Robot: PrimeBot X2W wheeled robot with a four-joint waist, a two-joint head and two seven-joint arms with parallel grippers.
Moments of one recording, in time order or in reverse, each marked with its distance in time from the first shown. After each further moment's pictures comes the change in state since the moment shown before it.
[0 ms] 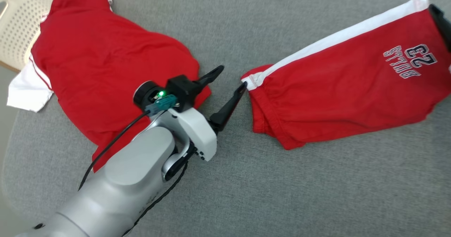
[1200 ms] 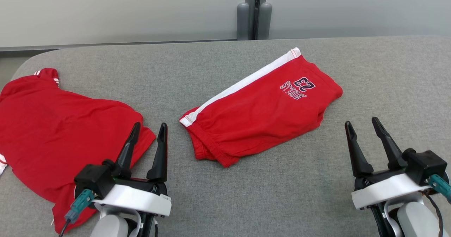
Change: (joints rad) left arm 0.708 -0.145 0.842 -0.401 0.358 -0.013 -0.005; right arm 0.832 0.537 -0.594 -0.342 -0.498 -0.001 -0.430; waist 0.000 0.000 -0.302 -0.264
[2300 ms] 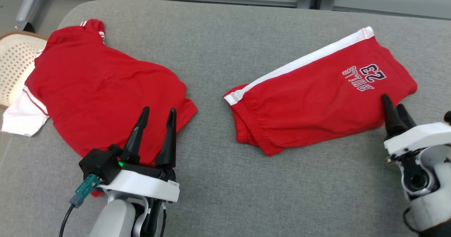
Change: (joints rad) left arm -0.056 -0.001 -0.050 -0.002 -0.044 0.008 0.000; right arm -0.246 0.010 -0.152 0.318 0.524 0.000 0.282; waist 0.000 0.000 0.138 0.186
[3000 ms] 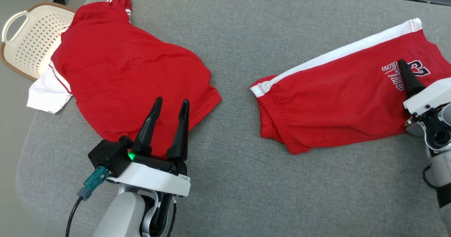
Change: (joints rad) left arm -0.049 -0.001 -0.070 -0.019 -0.050 0.020 0.000; right arm -0.234 -0.063 -0.033 0.172 -0.035 -0.001 0.189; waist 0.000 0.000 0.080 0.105
